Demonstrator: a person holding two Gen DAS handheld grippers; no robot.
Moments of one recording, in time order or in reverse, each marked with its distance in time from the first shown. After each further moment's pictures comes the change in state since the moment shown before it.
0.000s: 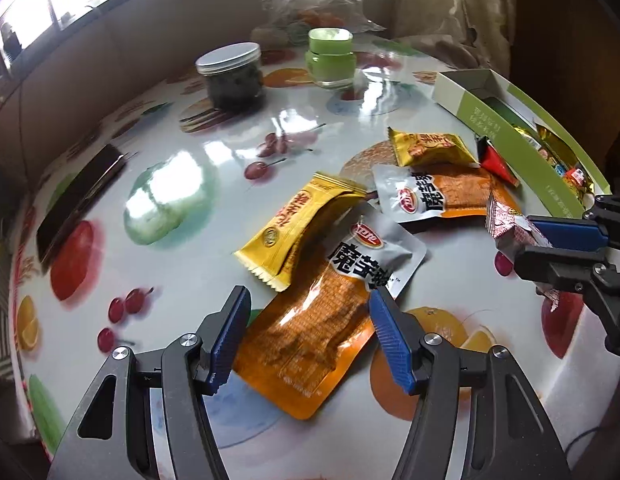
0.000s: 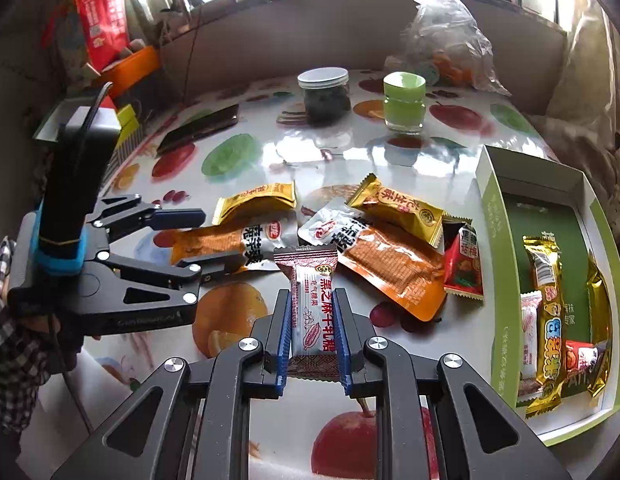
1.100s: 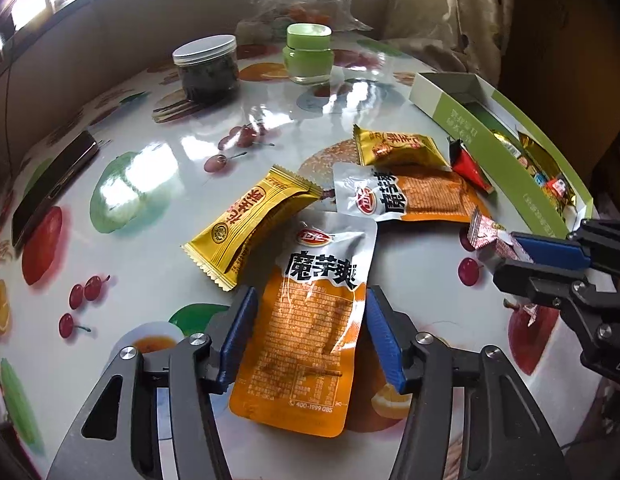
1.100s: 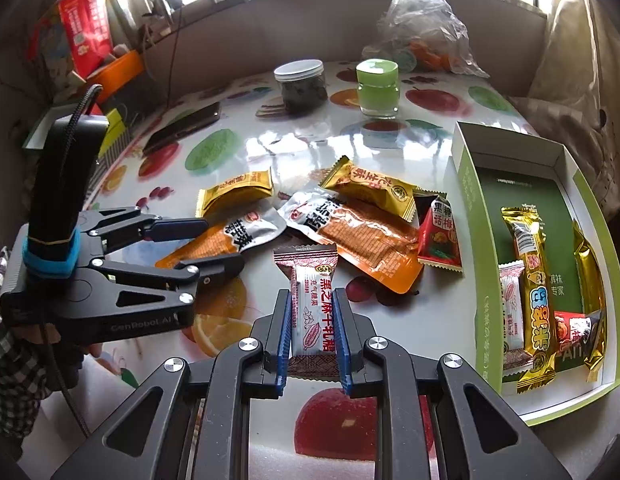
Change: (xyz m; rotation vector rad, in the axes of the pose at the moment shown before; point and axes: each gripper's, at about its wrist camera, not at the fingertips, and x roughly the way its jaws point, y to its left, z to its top) left arm 0.003 -0.018 0.000 -0.069 0.004 -0.070; right arm -0.005 -0.014 -0.010 0.053 0.012 -0.024
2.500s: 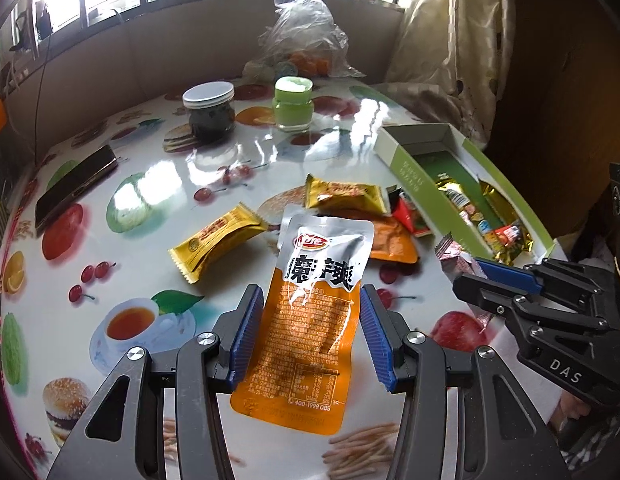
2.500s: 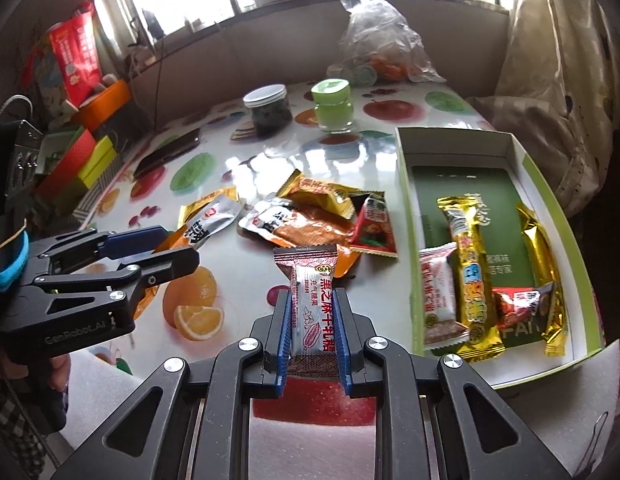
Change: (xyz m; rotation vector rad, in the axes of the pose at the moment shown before) left arm -0.054 -0.048 0.002 -0.101 -0.118 0.015; right arm -0.044 -0.036 -0.019 0.069 -0.079 -0.031
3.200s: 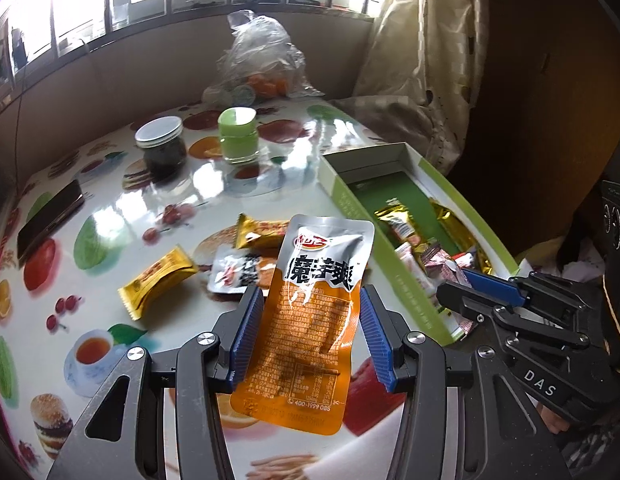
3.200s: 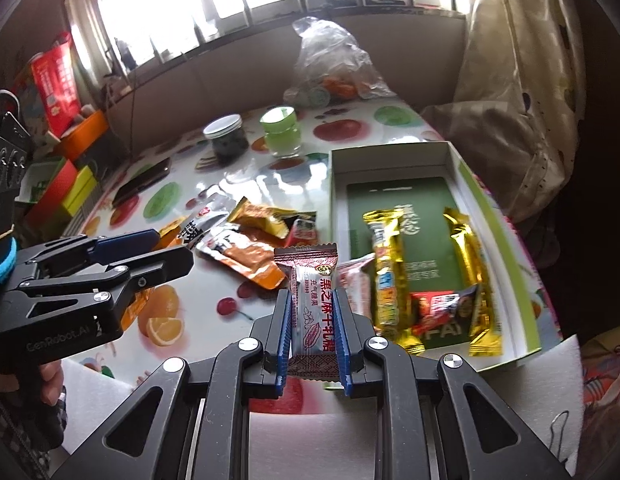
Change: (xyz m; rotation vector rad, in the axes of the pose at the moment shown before) left arm -0.004 -0.059 0.028 0.032 -0.036 -0.044; right arm -0.035 -0.046 -0.001 0.062 -0.065 -0.064
